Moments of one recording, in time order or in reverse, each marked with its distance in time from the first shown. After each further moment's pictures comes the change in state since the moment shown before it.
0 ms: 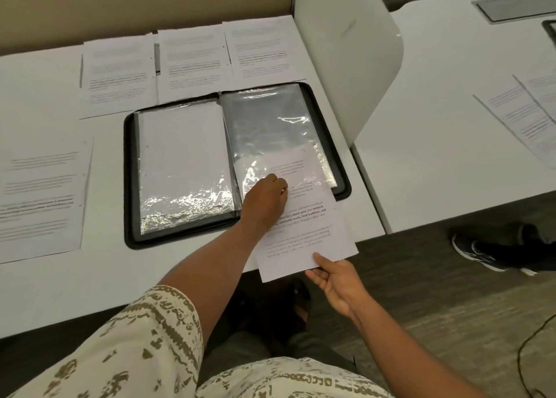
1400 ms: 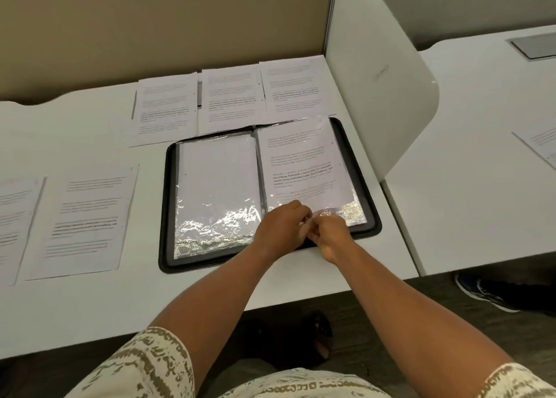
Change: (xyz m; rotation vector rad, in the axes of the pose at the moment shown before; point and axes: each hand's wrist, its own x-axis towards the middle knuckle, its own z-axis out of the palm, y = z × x) left_hand 0.000 -0.007 -0.046 0.018 0.028 0.167; right_hand 0.063 -0.078 0.143 -0.226 -0.041 -0.132
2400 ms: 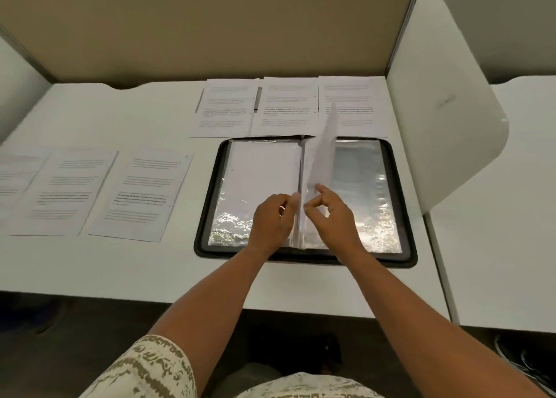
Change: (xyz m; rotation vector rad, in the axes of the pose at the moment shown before) left_hand -0.023 -0.027 -0.053 -0.362 0.371 -0.529; right_hand -0.026 -0.020 0.054 -0.780 -0.298 -0.702
